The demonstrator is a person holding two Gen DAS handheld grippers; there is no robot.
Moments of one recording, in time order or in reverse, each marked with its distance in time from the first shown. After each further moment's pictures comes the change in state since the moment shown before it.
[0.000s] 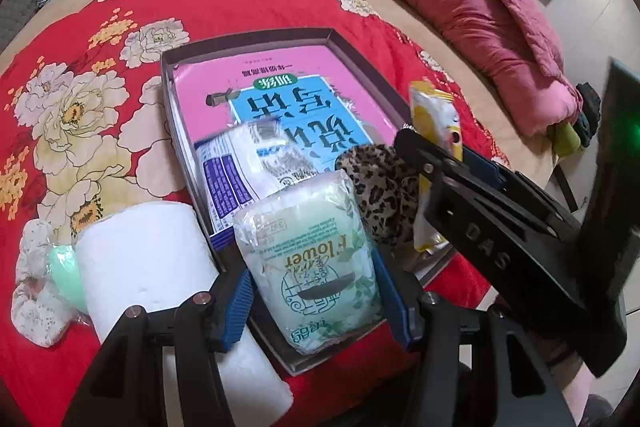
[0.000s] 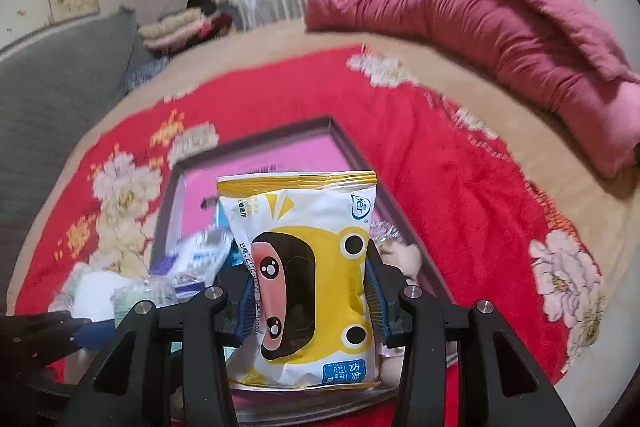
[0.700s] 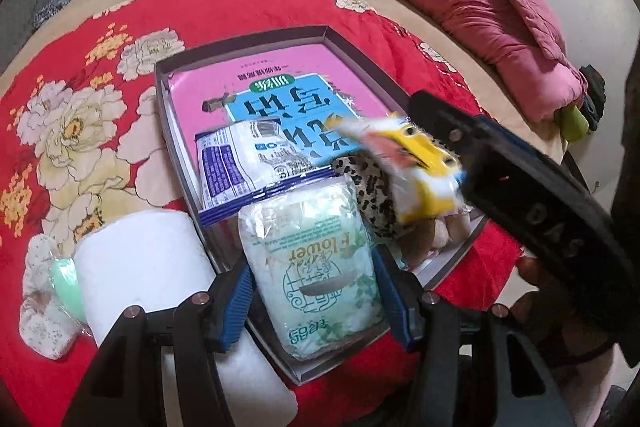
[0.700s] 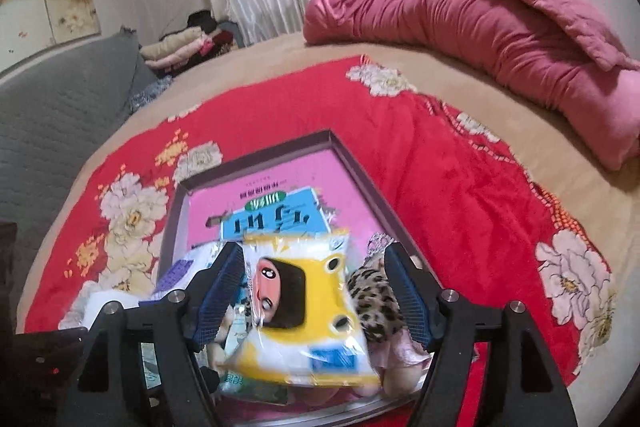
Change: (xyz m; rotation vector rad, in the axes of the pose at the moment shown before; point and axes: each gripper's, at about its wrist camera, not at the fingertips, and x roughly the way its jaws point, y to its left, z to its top) left arm 0.005 -0.011 -0.002 0.067 -0.019 0.057; right arm -0.011 -0.011 0.002 0.057 -0.087 0.034
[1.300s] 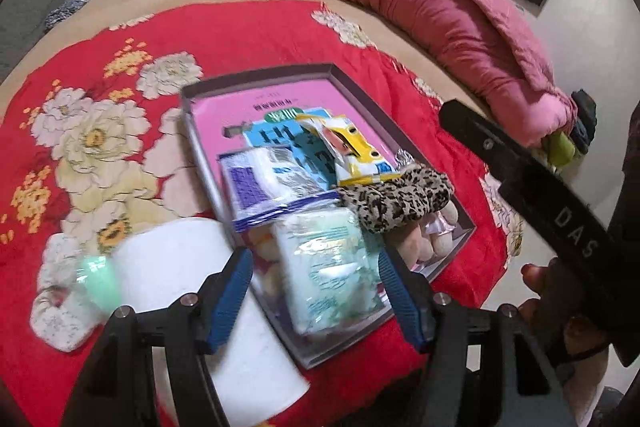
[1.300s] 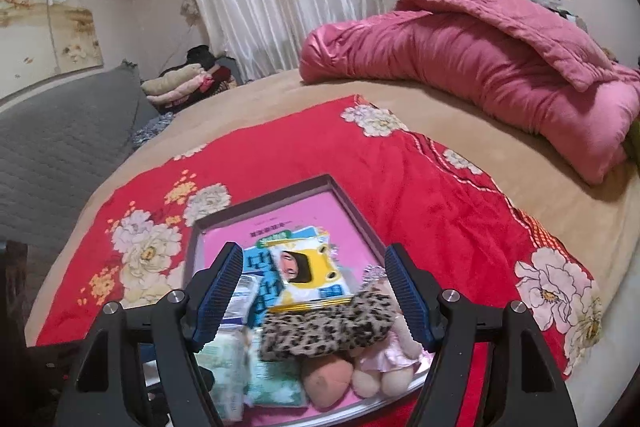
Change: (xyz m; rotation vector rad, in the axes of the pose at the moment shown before) left arm -0.045 0.018 -0.006 -0.048 -0.106 -0.034; right arm -0.042 0.008 0.009 0.018 -0.120 0.003
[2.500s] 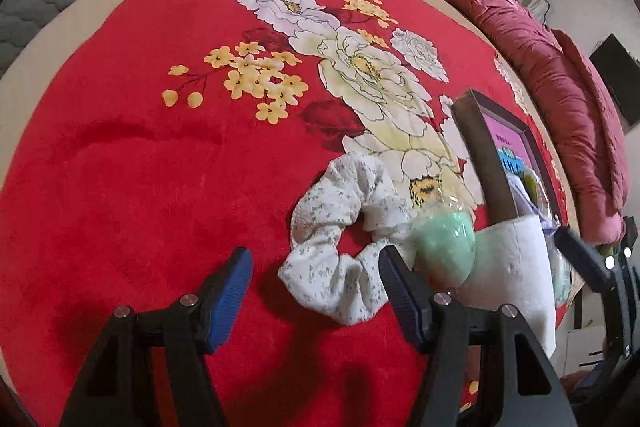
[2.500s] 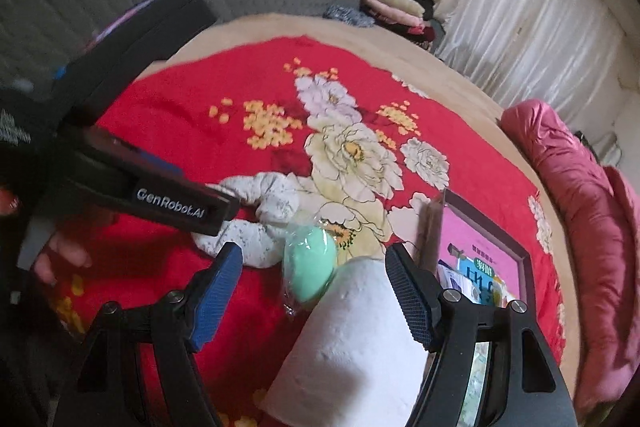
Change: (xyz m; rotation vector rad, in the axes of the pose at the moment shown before) left arm -0.035 0.248 -0.068 -0.441 0.026 0.134; right arm 0.022 0.277 -0.116 -0.905 0.196 0.216
